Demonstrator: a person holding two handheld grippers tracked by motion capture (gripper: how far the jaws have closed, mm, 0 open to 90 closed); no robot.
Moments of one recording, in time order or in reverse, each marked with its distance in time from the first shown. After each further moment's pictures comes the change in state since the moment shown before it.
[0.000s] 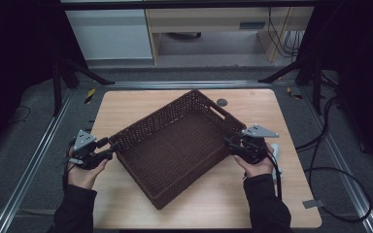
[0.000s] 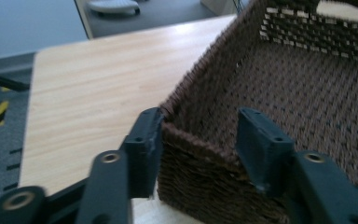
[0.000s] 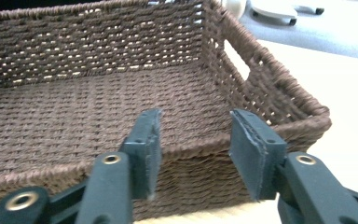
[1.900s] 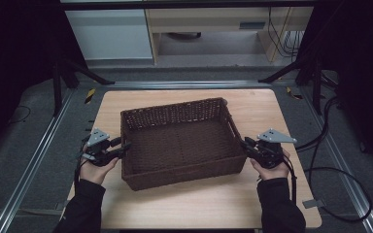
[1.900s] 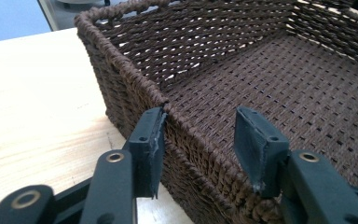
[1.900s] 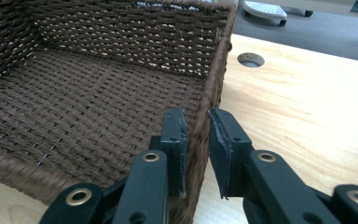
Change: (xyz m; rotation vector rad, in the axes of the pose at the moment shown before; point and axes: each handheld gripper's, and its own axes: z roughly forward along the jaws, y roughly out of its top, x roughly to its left) left arm -0.010 0.004 0.030 0.025 -0.108 0.020; right arm -0.024 -0.013 -0.029 0.008 -0.021 -0.021
